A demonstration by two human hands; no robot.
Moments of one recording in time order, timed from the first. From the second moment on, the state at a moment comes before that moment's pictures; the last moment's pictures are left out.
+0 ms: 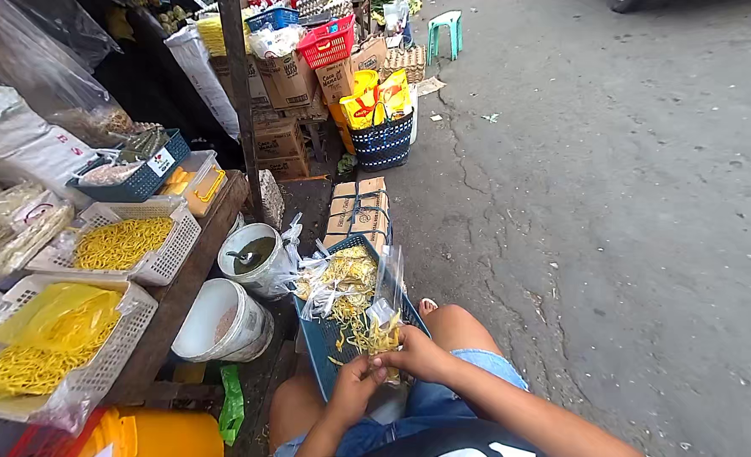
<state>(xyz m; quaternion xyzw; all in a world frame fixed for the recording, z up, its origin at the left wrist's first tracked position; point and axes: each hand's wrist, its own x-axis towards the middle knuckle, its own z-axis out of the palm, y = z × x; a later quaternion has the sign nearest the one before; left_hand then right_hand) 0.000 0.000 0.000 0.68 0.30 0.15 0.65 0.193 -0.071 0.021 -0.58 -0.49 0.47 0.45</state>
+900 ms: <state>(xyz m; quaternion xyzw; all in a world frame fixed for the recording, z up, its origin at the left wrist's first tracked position) 0.000 -0.009 0.004 0.68 0.27 0.13 0.67 0.183 -0.070 0.050 -0.50 -0.63 0.45 0.39</state>
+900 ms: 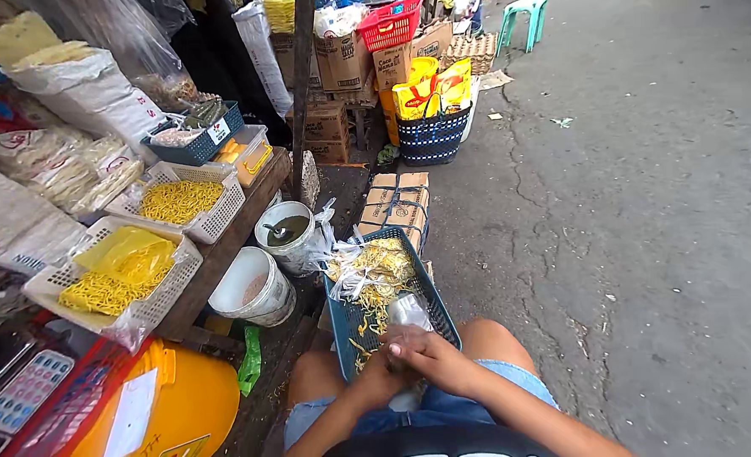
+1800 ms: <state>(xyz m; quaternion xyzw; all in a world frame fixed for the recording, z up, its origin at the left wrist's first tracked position) 0.002 -0.027 0.009 0.72 0.22 0.12 0.64 0.183 -0.079 0.072 -0.50 -0.64 0.41 0.41</state>
